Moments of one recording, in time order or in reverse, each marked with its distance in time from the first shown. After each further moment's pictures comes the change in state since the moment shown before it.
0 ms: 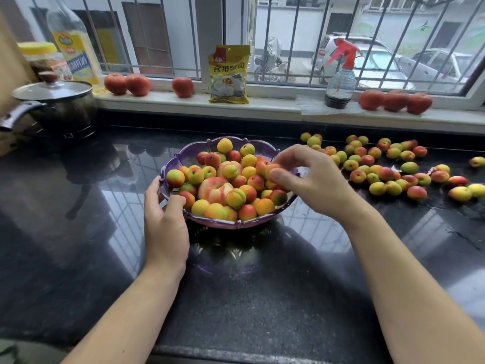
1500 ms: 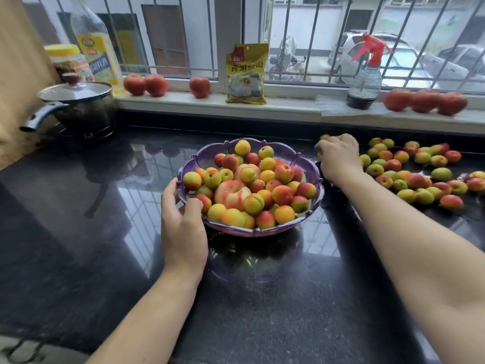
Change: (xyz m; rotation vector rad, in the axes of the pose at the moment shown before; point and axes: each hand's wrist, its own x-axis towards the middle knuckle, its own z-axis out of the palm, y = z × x) left_hand 0.000 0.001 0.001 0.061 0.019 0.023; right_hand 0.108 0.149 0.015 -0.977 0.044 0.186
